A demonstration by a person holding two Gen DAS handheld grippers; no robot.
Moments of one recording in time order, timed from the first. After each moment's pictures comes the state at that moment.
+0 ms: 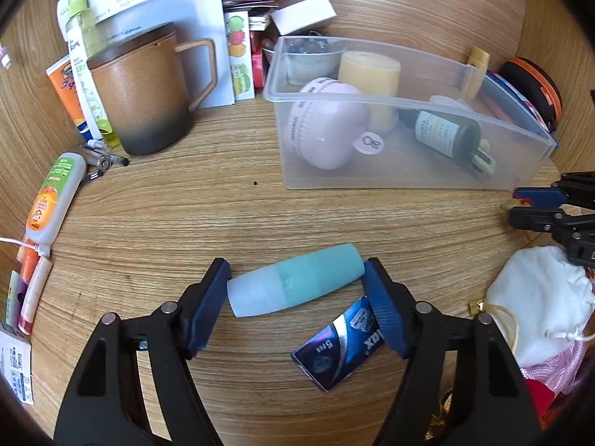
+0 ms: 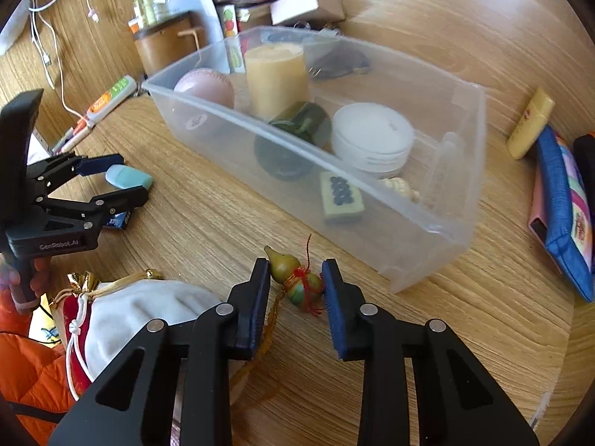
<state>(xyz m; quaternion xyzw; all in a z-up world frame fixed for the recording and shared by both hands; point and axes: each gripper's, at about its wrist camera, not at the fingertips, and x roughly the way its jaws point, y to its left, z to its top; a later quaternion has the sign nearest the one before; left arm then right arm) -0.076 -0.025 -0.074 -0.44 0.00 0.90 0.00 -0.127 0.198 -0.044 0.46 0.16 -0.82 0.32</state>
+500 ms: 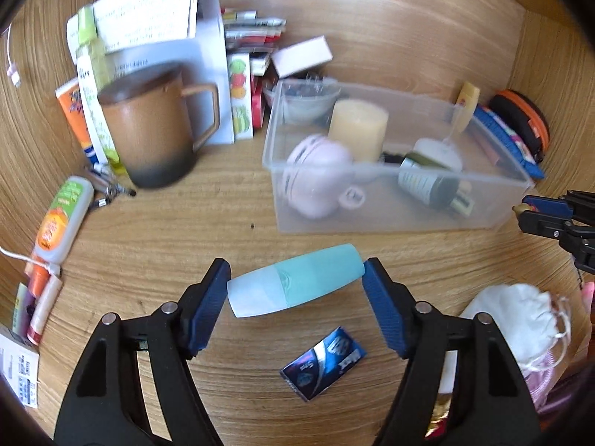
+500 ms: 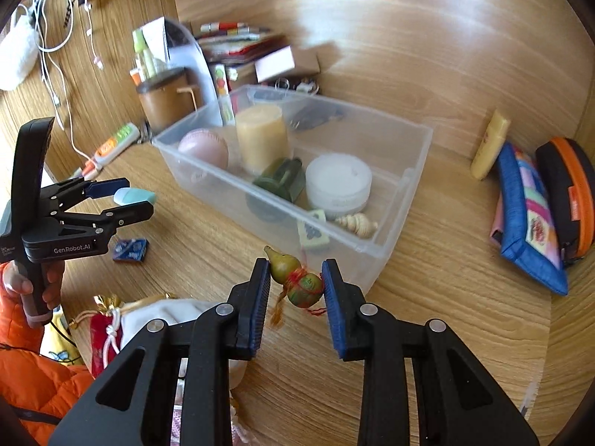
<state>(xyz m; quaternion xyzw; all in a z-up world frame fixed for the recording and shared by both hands) -0.072 -0.023 -0.038 -0.40 -0.02 0.92 0.01 -0.111 0.220 -0.002 0.40 0.12 -0.86 0.31</state>
